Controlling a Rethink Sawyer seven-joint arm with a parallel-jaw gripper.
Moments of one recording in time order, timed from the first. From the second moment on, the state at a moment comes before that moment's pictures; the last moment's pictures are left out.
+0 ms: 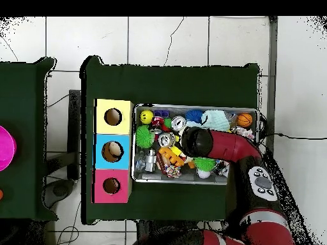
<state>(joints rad) -0.40 -0.46 0.00 1.52 -0.25 0.46 1.93</state>
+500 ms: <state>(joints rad) -0.40 -0.46 0.00 1.52 -0.25 0.46 1.93</state>
